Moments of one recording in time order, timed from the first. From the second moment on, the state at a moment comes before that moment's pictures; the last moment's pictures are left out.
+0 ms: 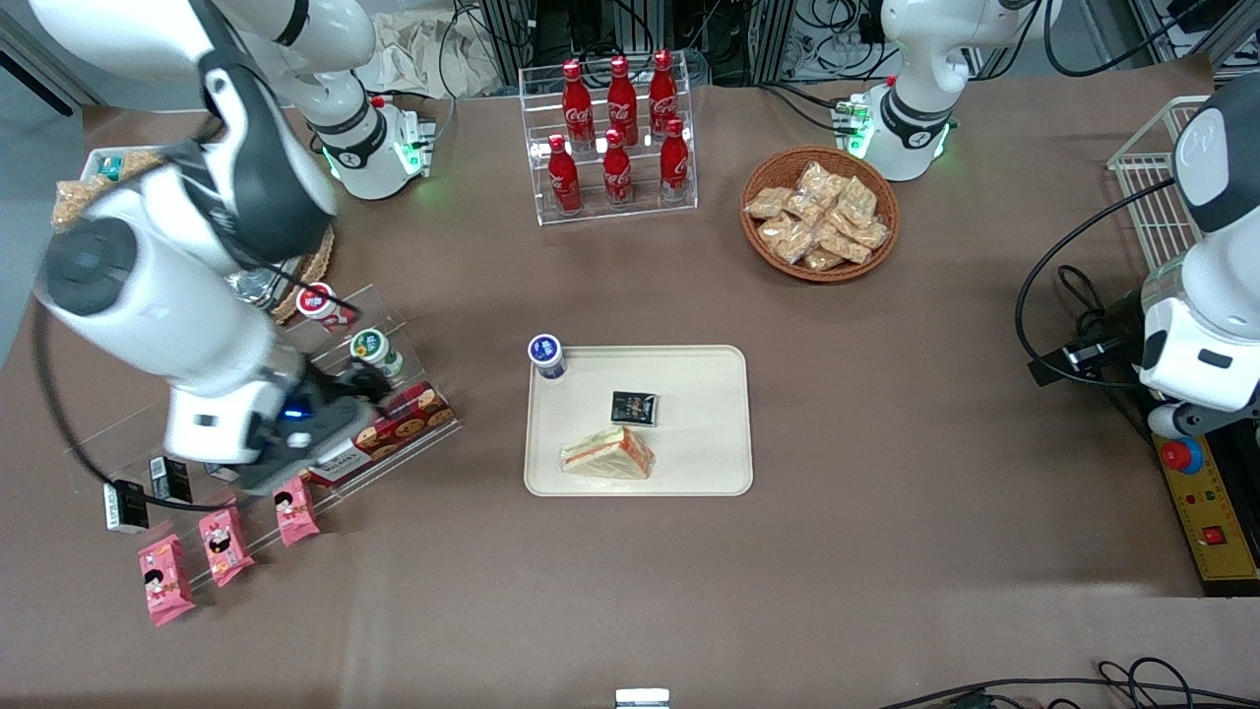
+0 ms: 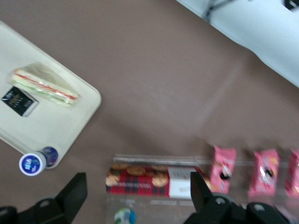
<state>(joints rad) 0.00 0.29 0.27 -1.43 -0.07 1.80 -0.26</state>
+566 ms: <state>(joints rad) 0.00 0.17 0.02 -1.43 0.06 1.61 -0.24</state>
